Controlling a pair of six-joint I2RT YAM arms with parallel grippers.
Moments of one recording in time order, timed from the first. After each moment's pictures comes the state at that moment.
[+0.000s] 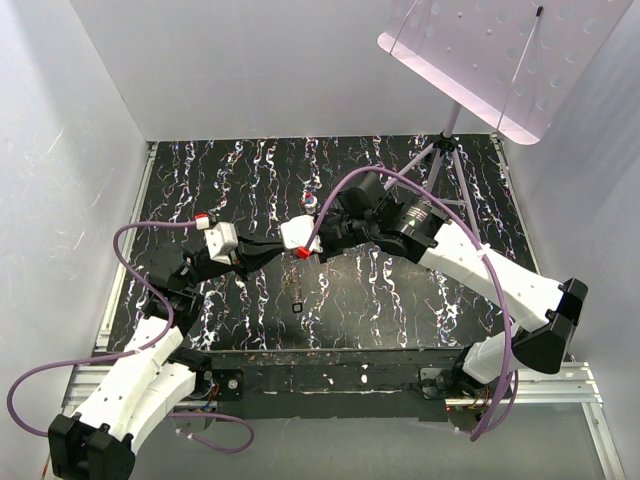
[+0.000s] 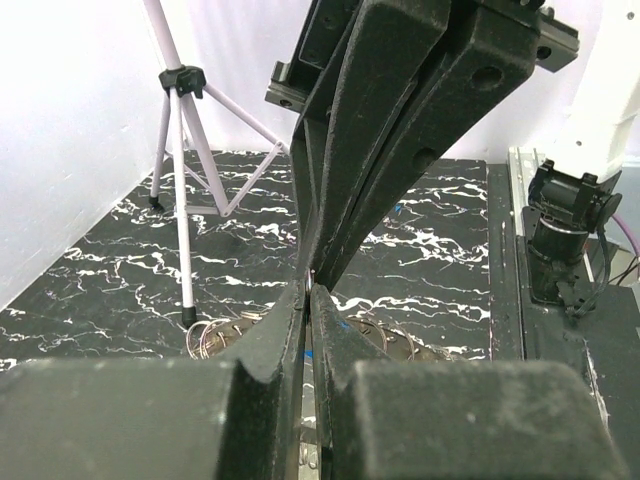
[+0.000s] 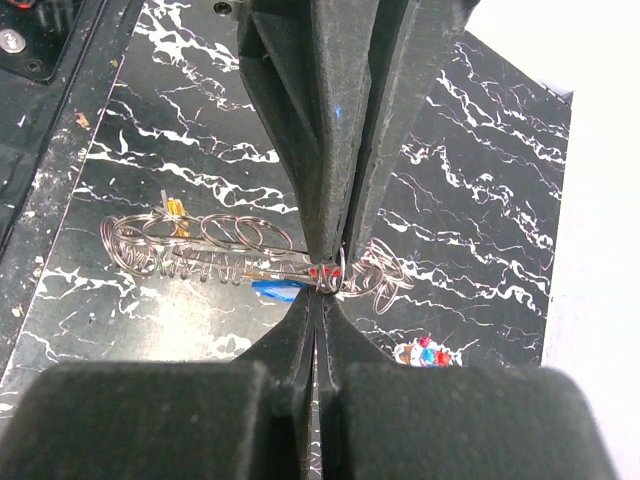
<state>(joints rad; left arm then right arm) -0.33 0.72 0.55 0.48 0.92 -0.08 1.00 1.46 1.55 -0.69 -0.49 -0.89</state>
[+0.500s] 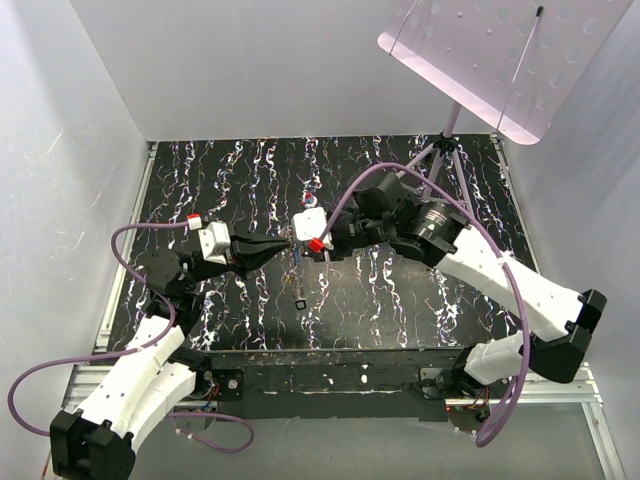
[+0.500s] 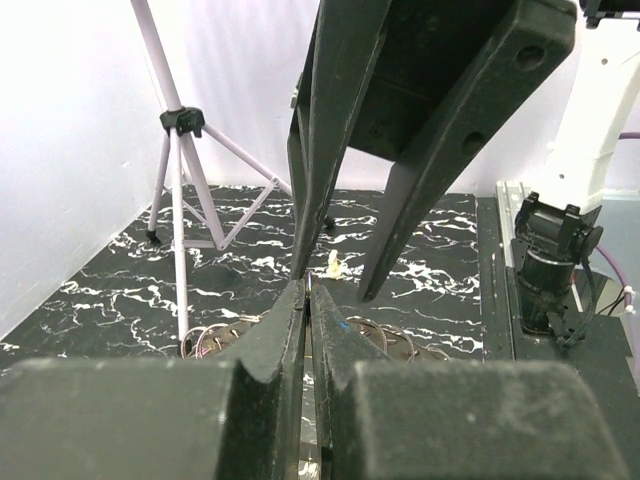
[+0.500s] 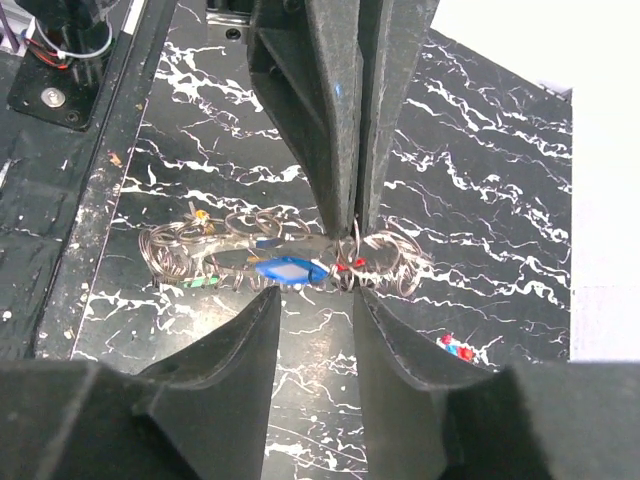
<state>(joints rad) -0.33 0.74 0.52 0.65 0.92 -0.20 0.99 1.39 1.53 -0.66 -0.51 -0.76</state>
